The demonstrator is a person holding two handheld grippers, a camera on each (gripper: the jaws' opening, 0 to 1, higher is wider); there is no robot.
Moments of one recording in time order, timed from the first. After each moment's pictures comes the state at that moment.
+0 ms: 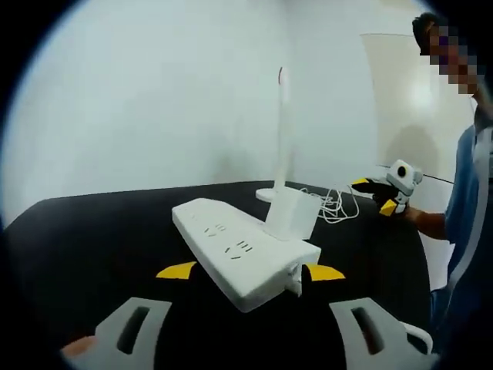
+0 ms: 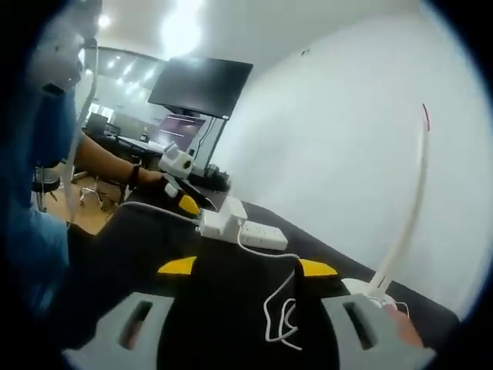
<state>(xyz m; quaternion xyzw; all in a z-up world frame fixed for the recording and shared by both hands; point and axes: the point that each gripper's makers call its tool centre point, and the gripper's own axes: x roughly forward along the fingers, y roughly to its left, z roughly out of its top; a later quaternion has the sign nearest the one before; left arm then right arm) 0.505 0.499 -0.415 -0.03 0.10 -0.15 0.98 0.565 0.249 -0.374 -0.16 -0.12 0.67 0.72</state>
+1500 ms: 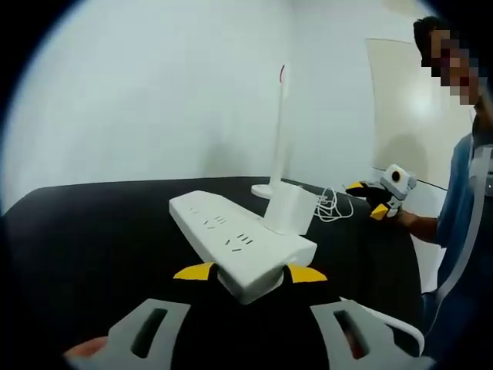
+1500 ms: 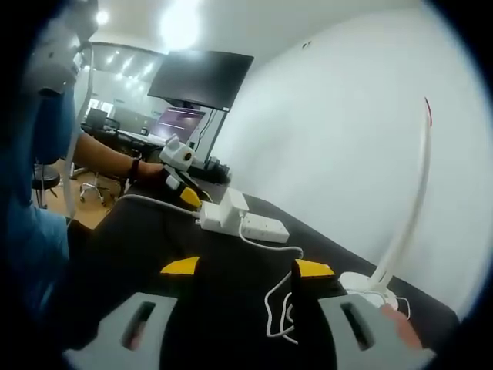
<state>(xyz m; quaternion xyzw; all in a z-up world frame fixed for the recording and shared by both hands) 0.506 0.503 -0.421 -0.05 0.12 -0.16 0.98 0.569 0.252 -0.383 -0.17 -0.10 0.67 0.72</state>
